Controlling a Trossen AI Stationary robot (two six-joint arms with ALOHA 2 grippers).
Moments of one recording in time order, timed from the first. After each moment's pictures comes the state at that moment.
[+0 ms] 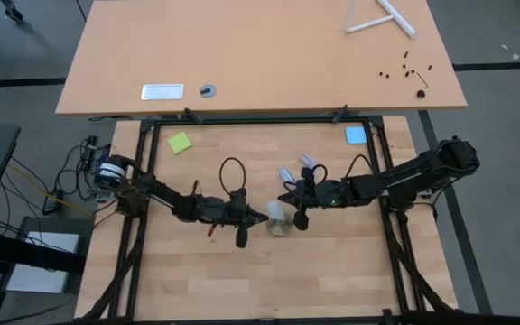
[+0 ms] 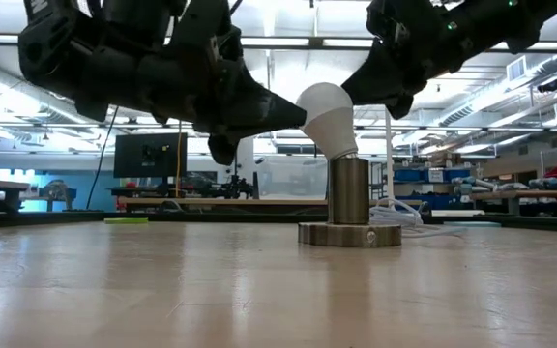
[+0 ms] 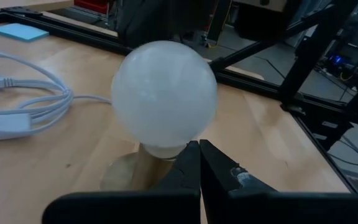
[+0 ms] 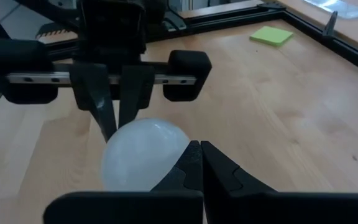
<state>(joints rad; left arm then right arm) -0.20 1.77 0.62 0.99 -0.19 -0.34 0.17 1.37 0.67 0.26 0.31 0.27</state>
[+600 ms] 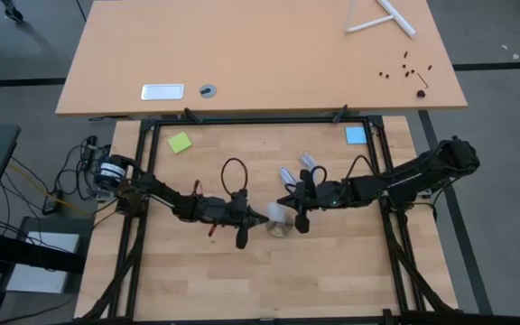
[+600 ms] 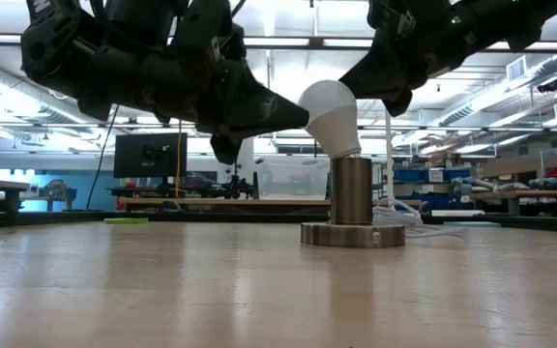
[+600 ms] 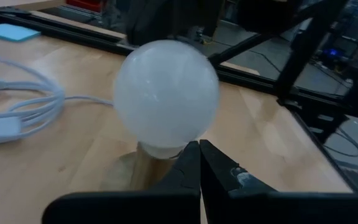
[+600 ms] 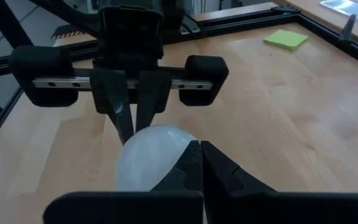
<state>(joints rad) -0.20 1.78 0.64 0.98 -0.17 -0.32 0.19 1.37 0.67 0.28 0.28 0.26</state>
